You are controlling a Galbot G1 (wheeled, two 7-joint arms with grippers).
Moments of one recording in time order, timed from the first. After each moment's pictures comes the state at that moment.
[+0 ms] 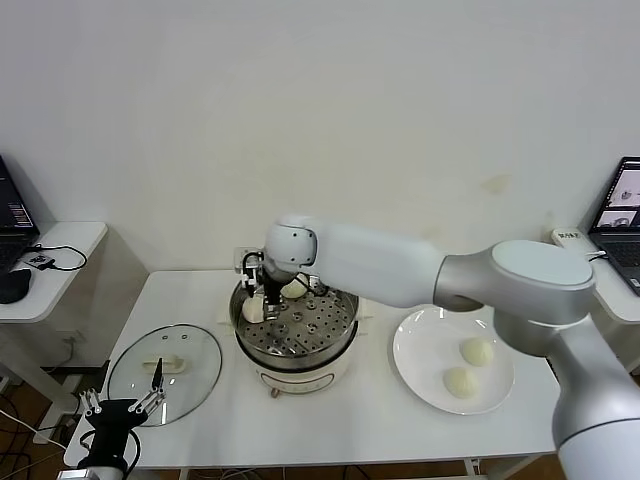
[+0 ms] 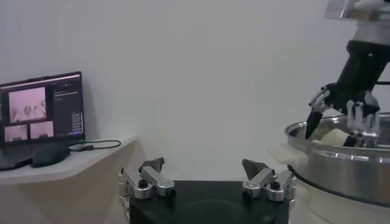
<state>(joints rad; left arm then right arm) 1.77 -1.24 -0.74 -2.08 -0.25 -0.14 -0.13 0.43 1.38 -1.15 1.18 0.39 -0.59 -0.84</state>
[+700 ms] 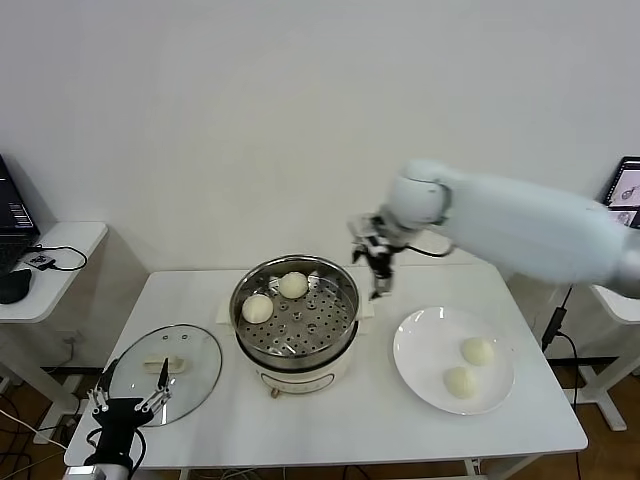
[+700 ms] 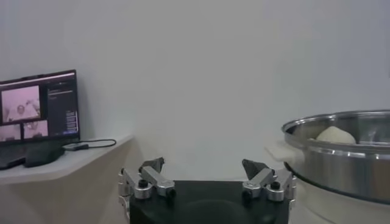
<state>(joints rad) 1.76 -1.22 -0.71 -2.06 -0.25 -0.14 -0.13 0.57 0.77 -1.21 1.55 0.17 -0.36 -1.12</state>
